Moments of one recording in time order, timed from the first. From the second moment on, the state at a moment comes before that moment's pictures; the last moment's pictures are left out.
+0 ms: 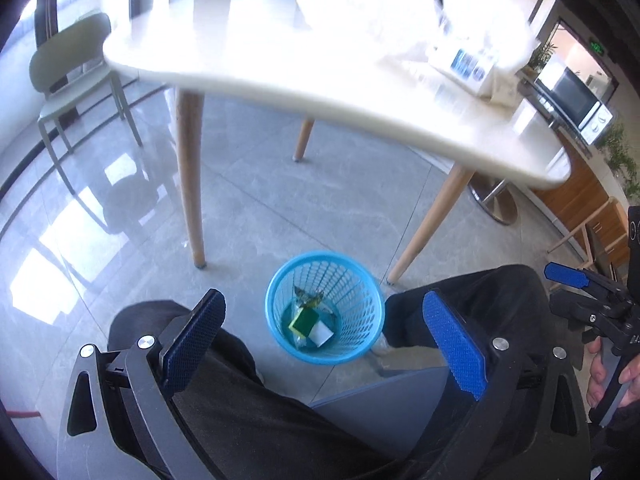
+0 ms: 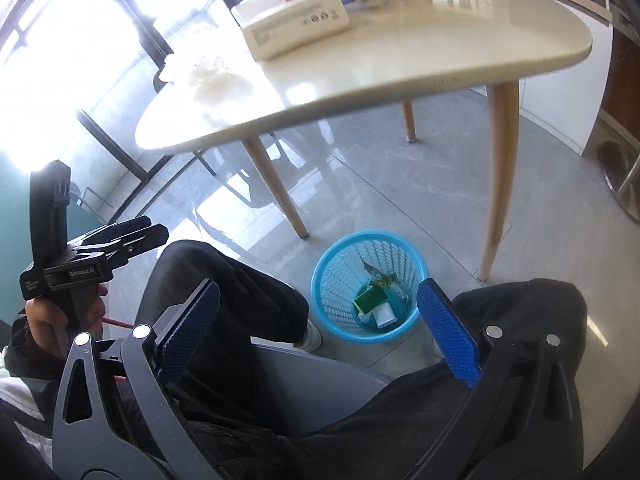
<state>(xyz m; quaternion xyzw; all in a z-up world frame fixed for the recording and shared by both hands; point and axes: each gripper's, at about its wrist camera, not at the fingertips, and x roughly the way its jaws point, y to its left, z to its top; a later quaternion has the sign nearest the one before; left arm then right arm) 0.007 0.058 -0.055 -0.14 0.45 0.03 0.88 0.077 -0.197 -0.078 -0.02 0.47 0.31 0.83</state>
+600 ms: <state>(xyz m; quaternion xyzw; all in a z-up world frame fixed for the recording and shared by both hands) 0.064 0.080 0.028 -0.07 0.37 0.04 0.93 0.112 -0.186 0.044 -0.02 0.33 0.34 0.88</state>
